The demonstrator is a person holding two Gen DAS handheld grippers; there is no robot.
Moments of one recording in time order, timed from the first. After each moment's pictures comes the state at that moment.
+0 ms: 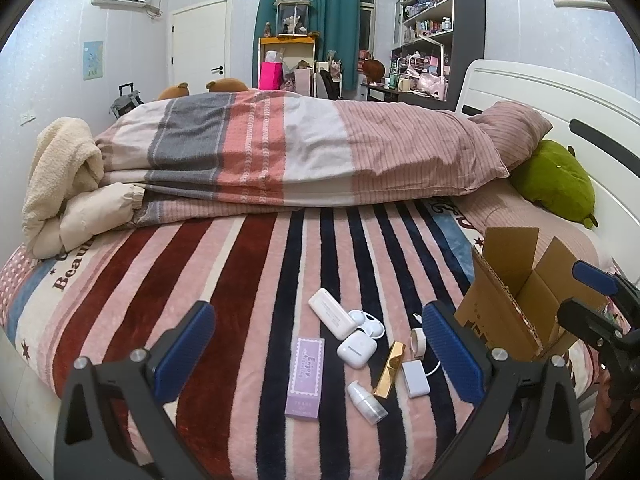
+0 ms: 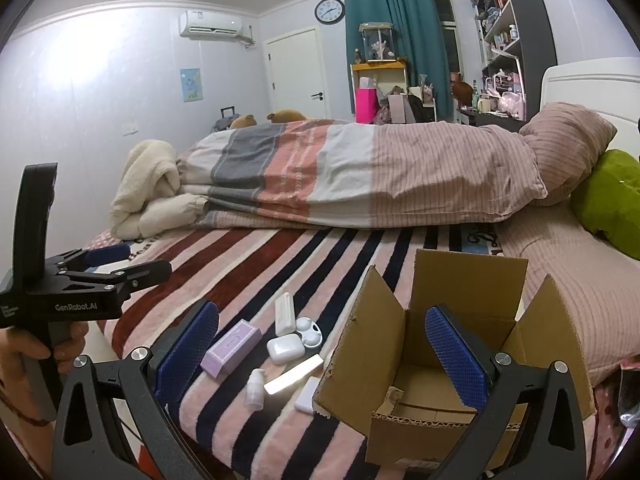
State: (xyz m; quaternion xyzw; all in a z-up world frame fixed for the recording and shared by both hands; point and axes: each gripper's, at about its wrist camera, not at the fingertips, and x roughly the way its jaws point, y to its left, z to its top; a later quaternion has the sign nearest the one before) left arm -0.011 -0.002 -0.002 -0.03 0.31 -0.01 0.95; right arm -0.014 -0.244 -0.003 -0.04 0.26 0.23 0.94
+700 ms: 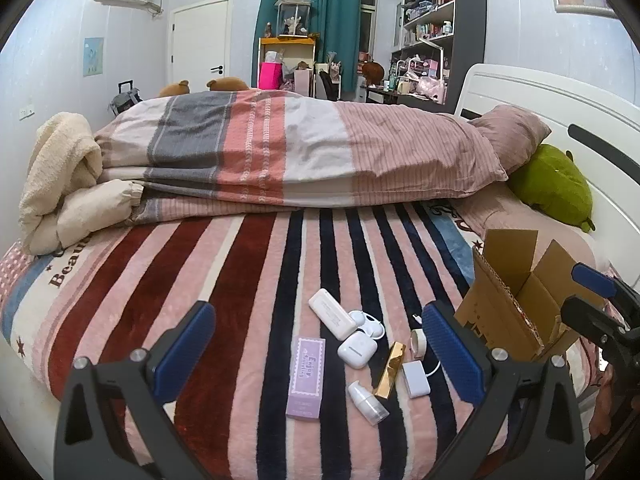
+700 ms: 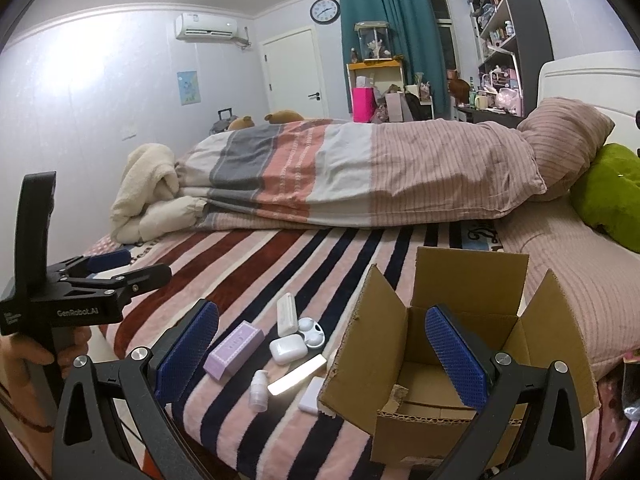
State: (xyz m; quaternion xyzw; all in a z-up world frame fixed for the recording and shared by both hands) left arm -0.011 0.000 -0.004 -0.03 0.31 -0.01 0.95; right arm -0.018 -0.237 -0.001 -0.03 0.26 0.23 0.94
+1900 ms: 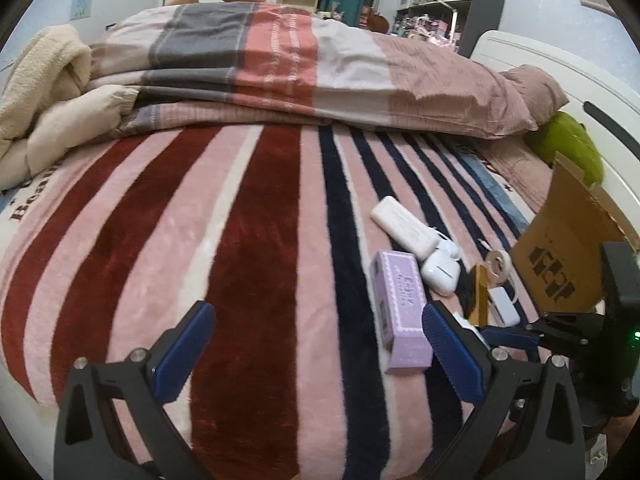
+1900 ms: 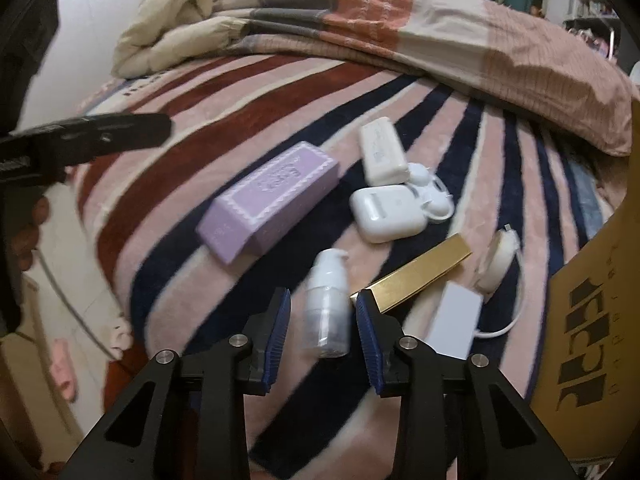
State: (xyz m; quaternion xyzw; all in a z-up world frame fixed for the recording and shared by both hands) left arm 0.017 0.095 -0.136 -0.07 0.39 -0.06 0.92; right arm 0.011 -0.109 -0.177 -0.15 0.46 0.28 0.83
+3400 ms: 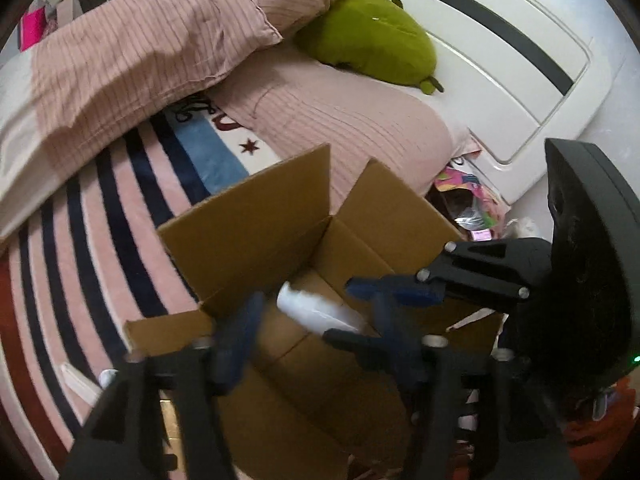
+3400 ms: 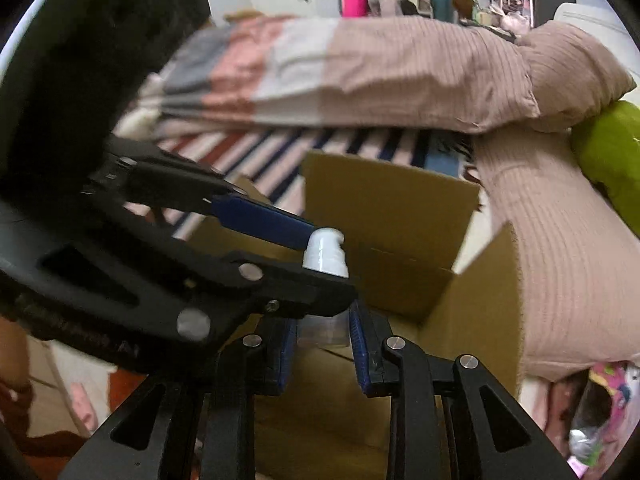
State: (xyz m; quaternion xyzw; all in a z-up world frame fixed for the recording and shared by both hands) left arm 0.131 -0.235 -0.033 0.05 0.49 -0.37 0.78; right arm 0.078 -0.312 -0.041 -0.10 0.46 0.18 0.86
